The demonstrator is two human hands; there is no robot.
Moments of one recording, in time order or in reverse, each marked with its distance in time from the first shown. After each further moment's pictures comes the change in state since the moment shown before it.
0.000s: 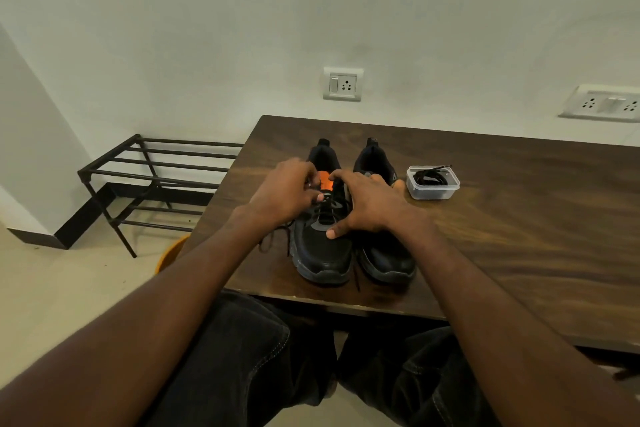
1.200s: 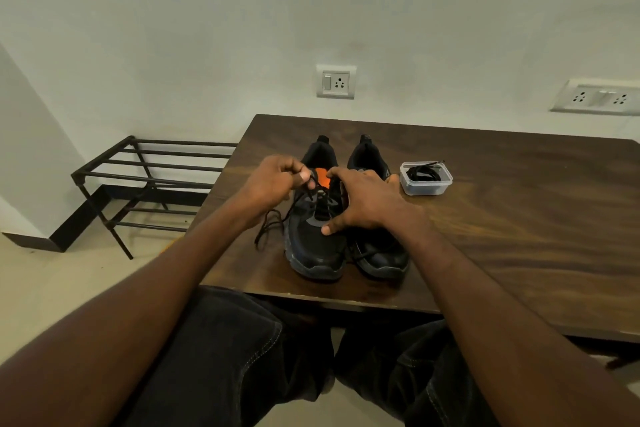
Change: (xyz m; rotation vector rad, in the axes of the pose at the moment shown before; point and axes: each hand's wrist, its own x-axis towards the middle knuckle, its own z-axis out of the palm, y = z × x) left_hand -0.007 0.000 -0.009 -0.545 -0.016 -0.173; right_hand -0.008 0.003 -0.004 -0.030 0.027 -0.026
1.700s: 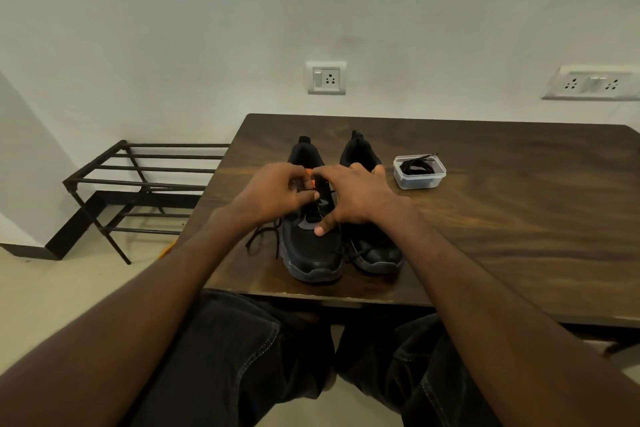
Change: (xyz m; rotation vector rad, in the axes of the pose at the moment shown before) left_hand -0.001 0.001 0.009 0.511 -0.084 0.202; right_hand 0.005 -0.004 0.002 -0.090 0.006 -0.057
